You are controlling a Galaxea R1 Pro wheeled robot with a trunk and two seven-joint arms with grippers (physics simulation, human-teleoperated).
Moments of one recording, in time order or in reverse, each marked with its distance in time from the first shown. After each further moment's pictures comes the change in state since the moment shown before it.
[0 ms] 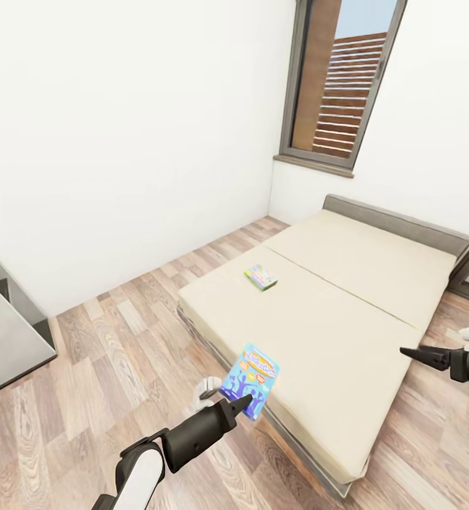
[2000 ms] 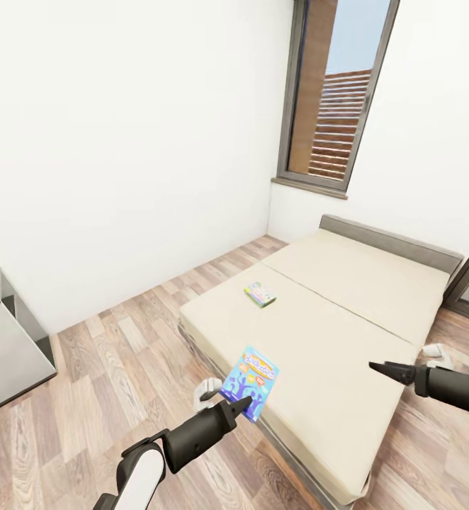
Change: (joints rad) left arm -0.005 0.001 0.001 0.023 0.000 -0.004 -0.001; right arm 0.040 0.153 0.043 0.000 -0.004 0.000 0.001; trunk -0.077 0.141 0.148
